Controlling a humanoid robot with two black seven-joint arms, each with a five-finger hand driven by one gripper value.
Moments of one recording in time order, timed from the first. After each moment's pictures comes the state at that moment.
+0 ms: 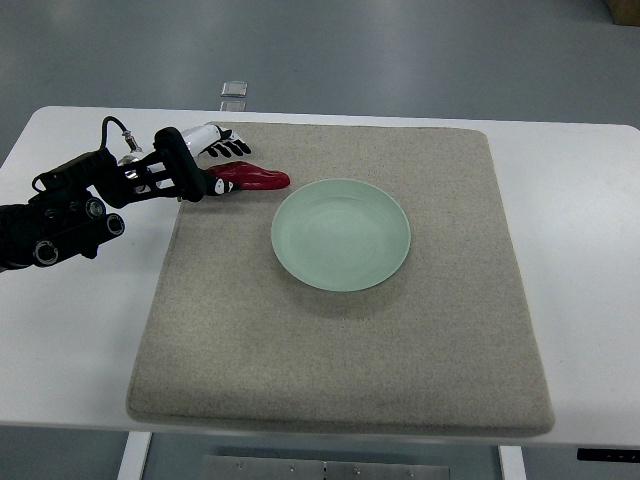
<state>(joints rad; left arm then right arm) -1.03 0.49 -0.04 -0.88 1.03 0.22 -0.19 0.00 0.00 0.06 0.12 -0.15 0.20 0.06</state>
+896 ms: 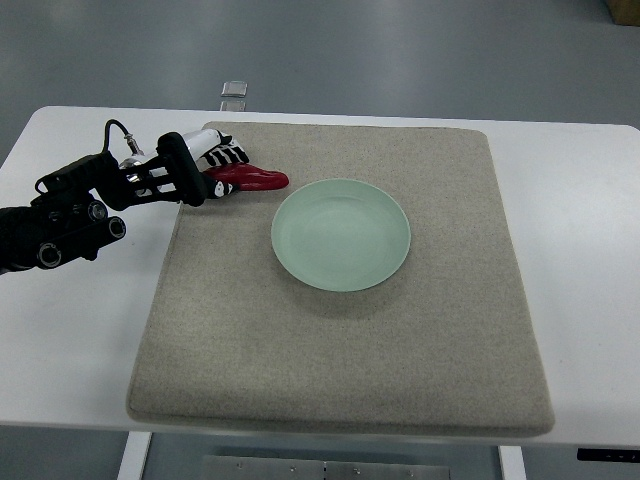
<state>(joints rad) -1.03 0.48 -0.02 -0.86 1.04 0.22 -0.19 0.00 0.00 0.06 0.12 -0.15 0.20 0.06</state>
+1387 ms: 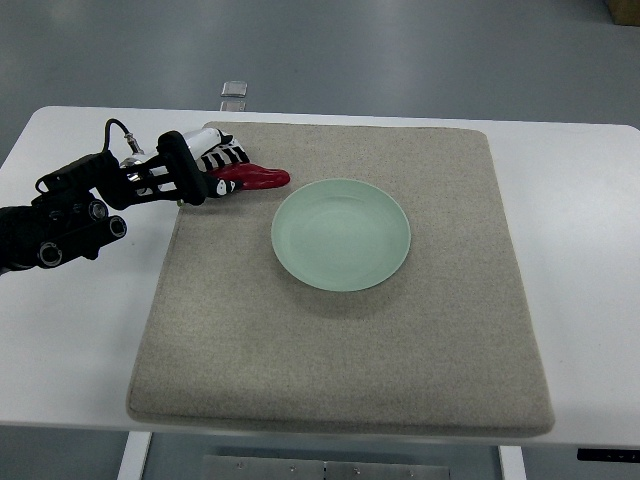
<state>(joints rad) -1.03 0.47 -0.02 -0.86 1.04 0.22 -0.19 0.00 0.00 0.06 0.12 -0.15 0.20 0.06</state>
